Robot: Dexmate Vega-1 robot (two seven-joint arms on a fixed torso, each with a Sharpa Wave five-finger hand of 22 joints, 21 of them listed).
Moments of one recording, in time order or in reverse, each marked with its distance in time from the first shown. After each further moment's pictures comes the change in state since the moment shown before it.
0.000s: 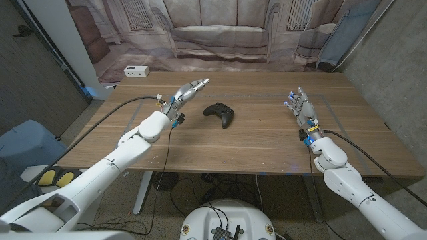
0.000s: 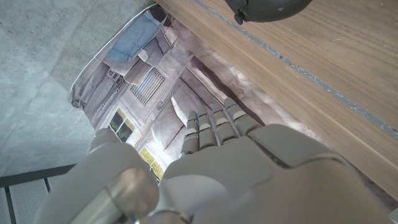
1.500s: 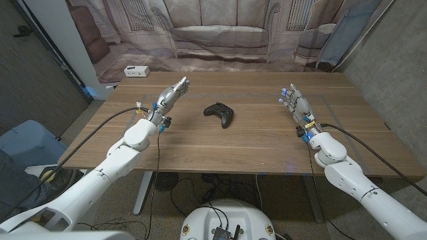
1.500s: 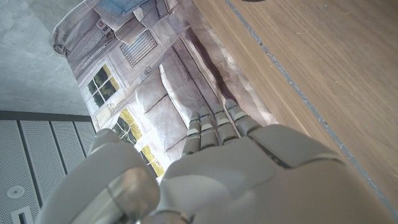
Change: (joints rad) left arm 0.103 0.002 -0.106 0.058 -0.213 -0.100 -0.027; left_hand -0.005 -0.005 -0.006 -0.005 0.000 0.002 0.027 0.000 0.000 -0.011 0.025 -0.006 0.000 -0.007 0.018 -0.004 0.000 -0.003 0.009 -0.006 0.000; right arm 0.037 -0.037 -0.031 -0.011 -0.048 -0.019 0.031; right_hand 0.000 0.000 -0.004 -0.004 0.000 0.020 0.006 0.005 0.000 0.002 0.009 0.000 0.000 0.005 -0.005 0.000 0.000 0.000 0.000 0.000 0.000
